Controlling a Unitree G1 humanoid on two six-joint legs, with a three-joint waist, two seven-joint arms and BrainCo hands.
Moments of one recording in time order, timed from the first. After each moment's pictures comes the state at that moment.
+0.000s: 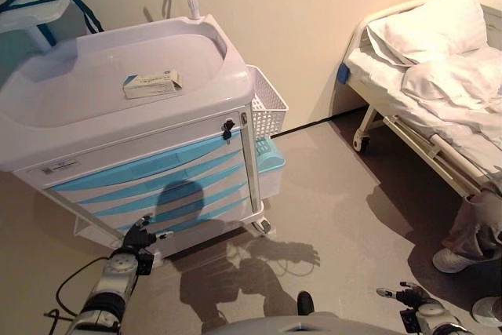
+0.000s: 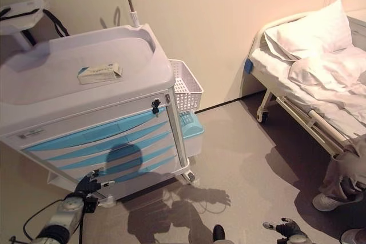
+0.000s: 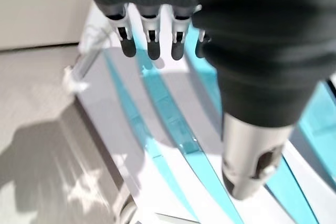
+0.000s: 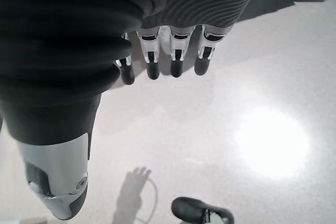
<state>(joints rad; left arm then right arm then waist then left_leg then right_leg) -0.07 0.42 -0.01 0.96 -0.15 -0.05 0.02 -0.03 -0.44 0.01 1.27 -0.01 0.01 -0.06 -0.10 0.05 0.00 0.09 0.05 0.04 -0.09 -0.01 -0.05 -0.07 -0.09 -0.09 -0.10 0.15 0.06</state>
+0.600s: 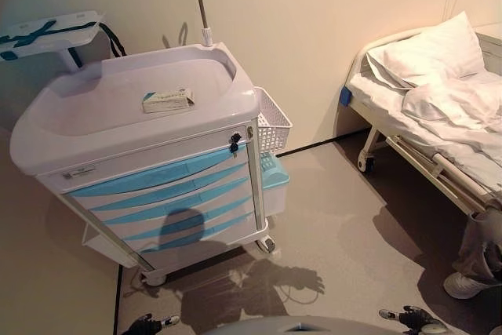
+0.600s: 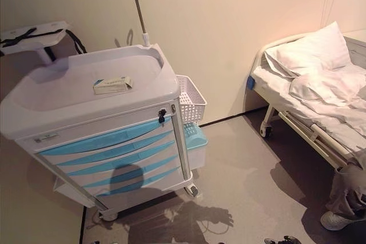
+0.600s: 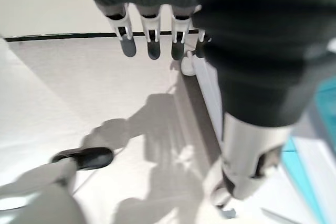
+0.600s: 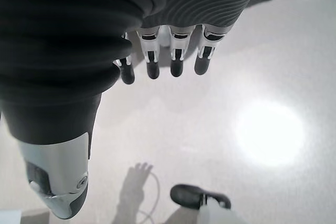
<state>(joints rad) 0.06 0.29 0.02 1.32 -0.09 0.00 0.02 0.01 -0.40 0.01 1.31 -0.01 0.02 -0.06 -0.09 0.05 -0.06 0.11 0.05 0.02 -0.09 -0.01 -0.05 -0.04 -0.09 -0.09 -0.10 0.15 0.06</state>
